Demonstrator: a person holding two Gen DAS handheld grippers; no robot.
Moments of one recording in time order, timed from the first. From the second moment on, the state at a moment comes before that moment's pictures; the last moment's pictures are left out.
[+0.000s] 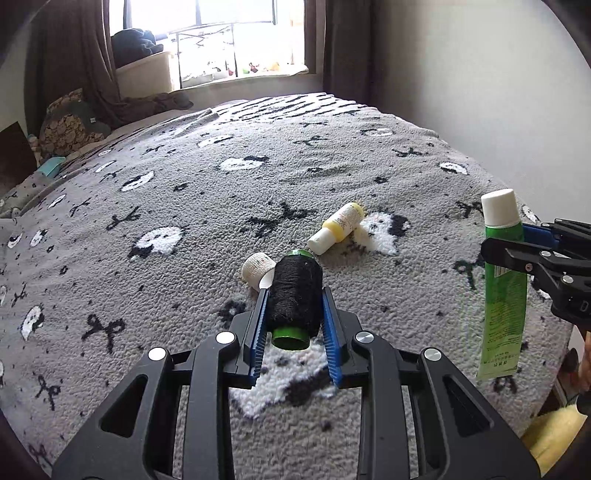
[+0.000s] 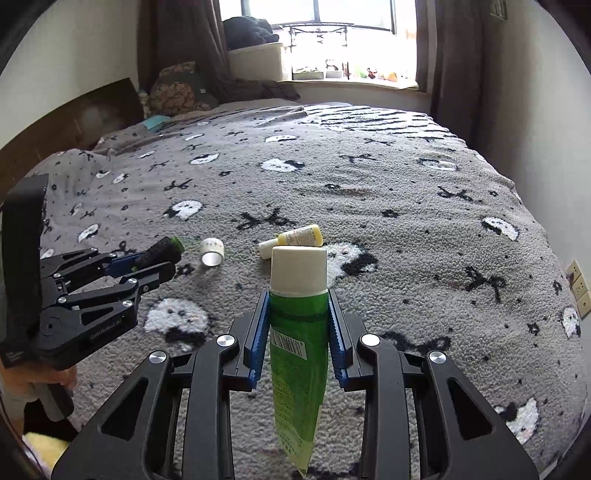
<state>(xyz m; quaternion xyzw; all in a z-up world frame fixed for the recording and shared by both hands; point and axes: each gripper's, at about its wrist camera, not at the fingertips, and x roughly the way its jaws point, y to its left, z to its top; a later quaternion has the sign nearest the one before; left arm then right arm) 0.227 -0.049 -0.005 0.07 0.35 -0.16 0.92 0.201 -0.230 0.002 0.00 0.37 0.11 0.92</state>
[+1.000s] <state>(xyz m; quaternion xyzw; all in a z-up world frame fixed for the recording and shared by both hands) -0.032 -0.041 -0.034 0.08 0.38 -0.22 0.89 -0.022 -0.212 -0.022 0.00 0.32 0.25 0.91</state>
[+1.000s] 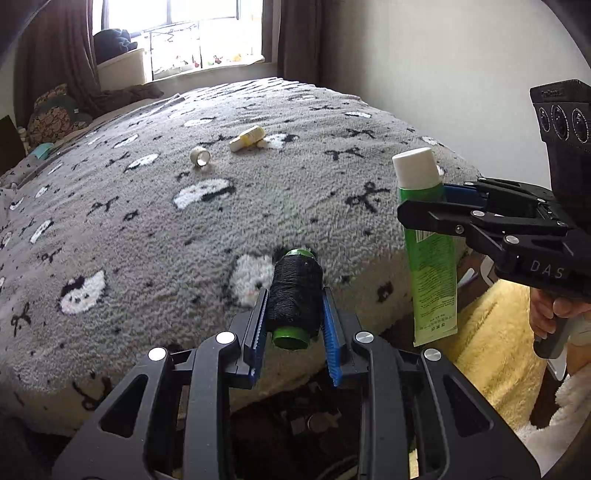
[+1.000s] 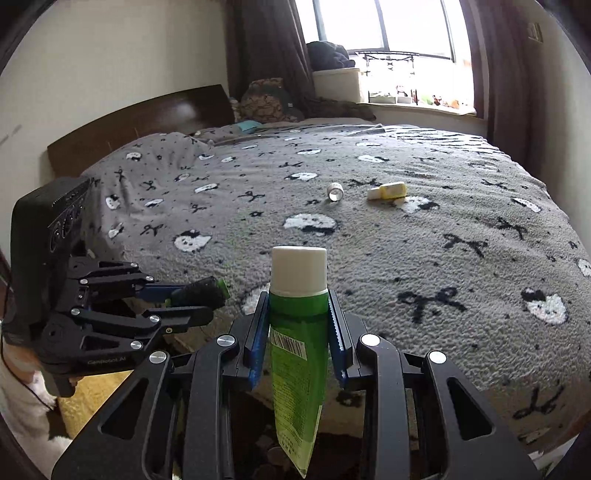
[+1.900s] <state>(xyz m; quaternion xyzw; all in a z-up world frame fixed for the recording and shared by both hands) -0.059 -0.043 -0.229 0.03 0.57 -0.21 0.79 -0.057 -0.183 -0.194 -0.01 0.44 0.19 0.88</state>
